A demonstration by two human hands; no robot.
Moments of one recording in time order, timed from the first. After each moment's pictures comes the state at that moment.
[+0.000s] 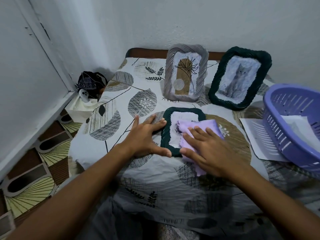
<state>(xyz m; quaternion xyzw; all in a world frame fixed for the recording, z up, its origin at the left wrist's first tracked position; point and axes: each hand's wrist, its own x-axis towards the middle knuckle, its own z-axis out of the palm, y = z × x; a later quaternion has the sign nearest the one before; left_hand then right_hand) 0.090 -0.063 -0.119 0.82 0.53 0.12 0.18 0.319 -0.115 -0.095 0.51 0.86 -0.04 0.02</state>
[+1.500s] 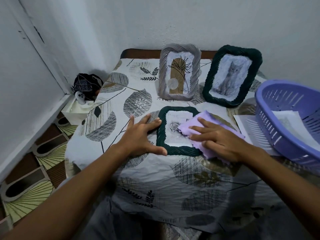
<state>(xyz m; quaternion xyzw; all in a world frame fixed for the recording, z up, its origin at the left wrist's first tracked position) 0.089 -0.061 -0.124 0.82 0.53 0.13 0.18 0.381 -0.088 -0.100 0.44 0.87 -0.19 -0.12</state>
